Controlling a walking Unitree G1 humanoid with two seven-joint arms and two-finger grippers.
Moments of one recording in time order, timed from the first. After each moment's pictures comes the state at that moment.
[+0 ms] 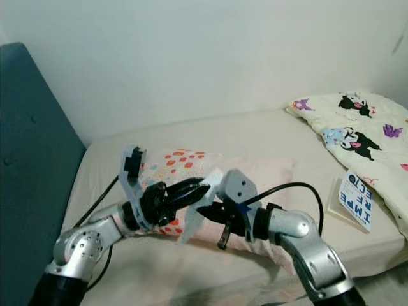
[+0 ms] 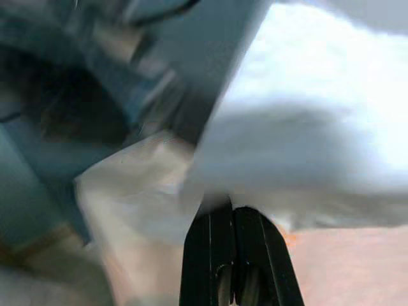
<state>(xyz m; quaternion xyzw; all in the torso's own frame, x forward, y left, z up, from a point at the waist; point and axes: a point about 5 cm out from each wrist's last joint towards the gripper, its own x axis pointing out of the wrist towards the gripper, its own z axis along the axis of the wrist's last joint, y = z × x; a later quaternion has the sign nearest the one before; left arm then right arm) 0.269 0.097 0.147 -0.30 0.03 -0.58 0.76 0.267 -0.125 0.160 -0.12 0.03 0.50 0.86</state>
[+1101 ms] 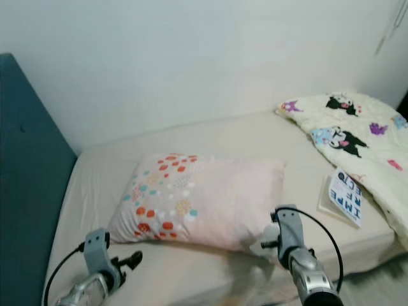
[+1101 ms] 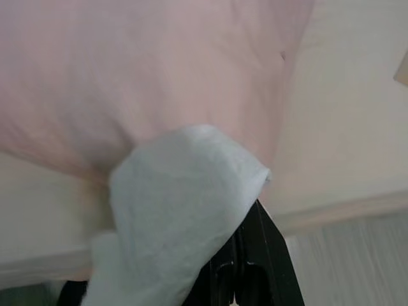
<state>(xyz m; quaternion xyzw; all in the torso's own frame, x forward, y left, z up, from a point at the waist) 0.237 0.200 -0.046 -0.19 0.34 0.05 0.92 0.275 -0.233 0.000 -0.05 0.31 0.01 0.95</state>
